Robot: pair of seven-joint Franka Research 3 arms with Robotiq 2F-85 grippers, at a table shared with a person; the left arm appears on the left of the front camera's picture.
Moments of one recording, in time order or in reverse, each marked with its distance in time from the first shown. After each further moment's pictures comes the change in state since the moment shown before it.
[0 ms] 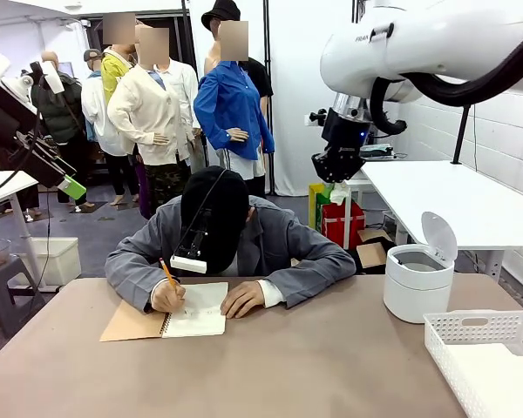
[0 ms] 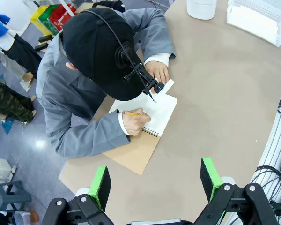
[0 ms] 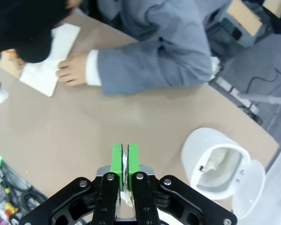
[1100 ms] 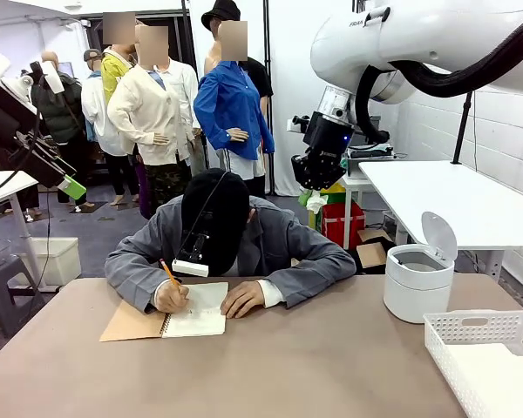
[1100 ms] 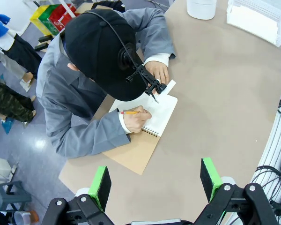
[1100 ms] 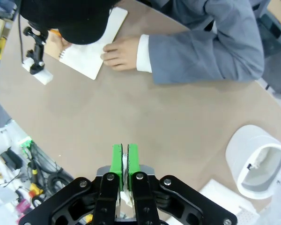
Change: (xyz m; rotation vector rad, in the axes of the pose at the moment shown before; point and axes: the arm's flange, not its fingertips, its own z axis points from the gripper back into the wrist) left arm 0.000 0.000 0.000 0.000 0.000 0.000; right arm -0.006 0.046 -0.008 0.193 0.083 -0.004
